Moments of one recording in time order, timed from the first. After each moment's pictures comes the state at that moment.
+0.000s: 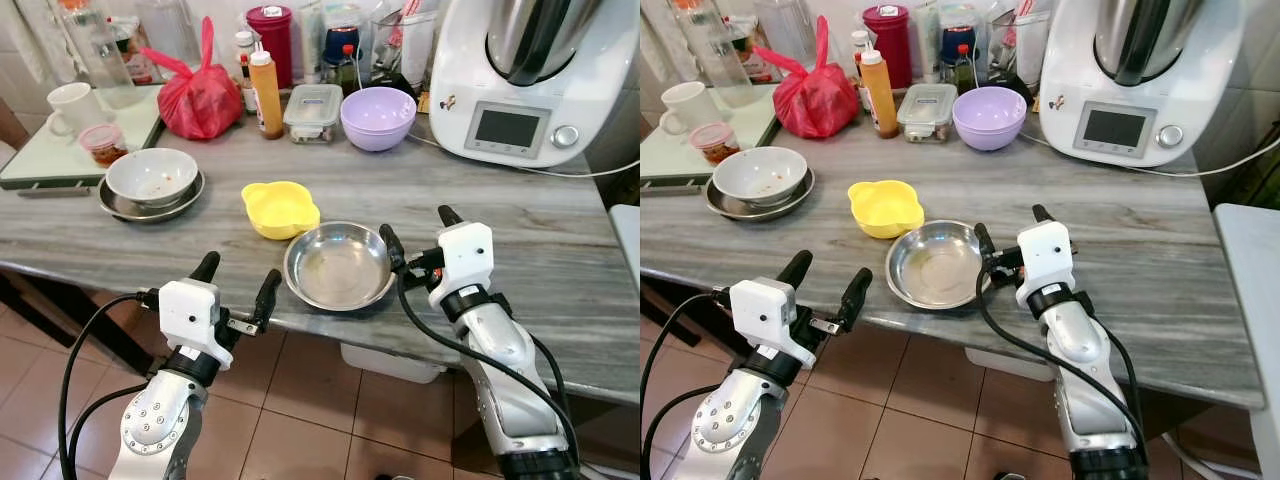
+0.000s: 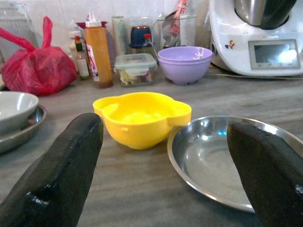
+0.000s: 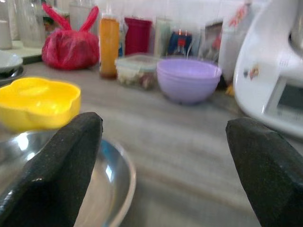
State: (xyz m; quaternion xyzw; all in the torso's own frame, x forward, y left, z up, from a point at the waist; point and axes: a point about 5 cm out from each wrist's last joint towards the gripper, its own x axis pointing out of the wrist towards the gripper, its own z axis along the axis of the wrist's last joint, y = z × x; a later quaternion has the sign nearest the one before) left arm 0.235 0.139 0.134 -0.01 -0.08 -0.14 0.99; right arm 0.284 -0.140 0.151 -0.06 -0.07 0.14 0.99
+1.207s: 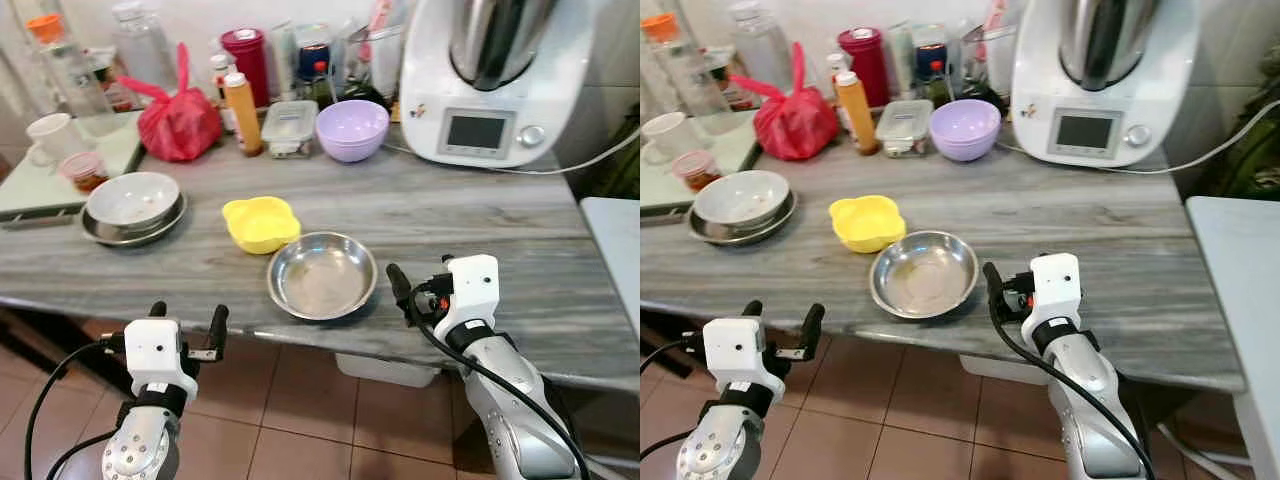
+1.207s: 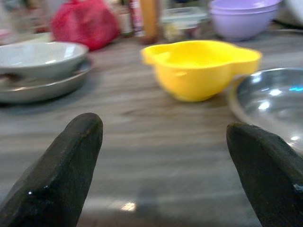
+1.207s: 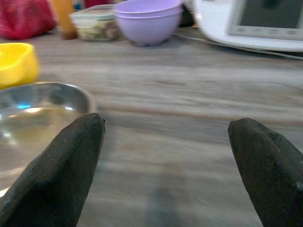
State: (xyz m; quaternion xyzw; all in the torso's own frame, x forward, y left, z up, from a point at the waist) left arm 0.219 0.177 0.090 0.00 0.00 0.00 1.00; right arm 0.270 -0.144 0.127 -0.01 0.03 0.11 0.99
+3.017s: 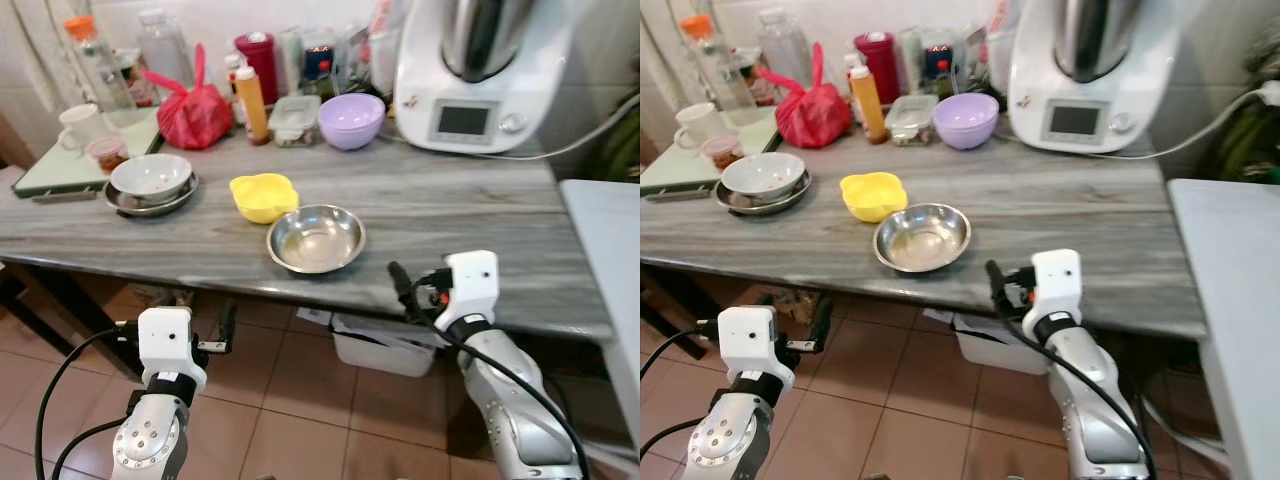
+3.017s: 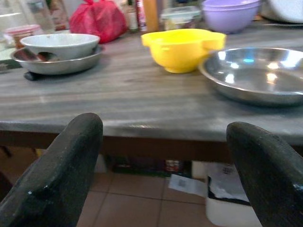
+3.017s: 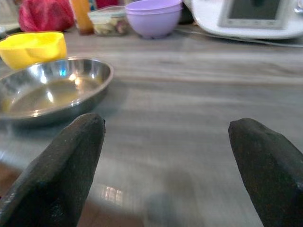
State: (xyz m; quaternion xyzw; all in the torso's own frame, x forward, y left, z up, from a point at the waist) left arm 0.227 0.172 0.094 0.01 0.02 -0.01 1.00; right arm 0.280 -0.149 0.123 0.00 0.04 0.10 0.99
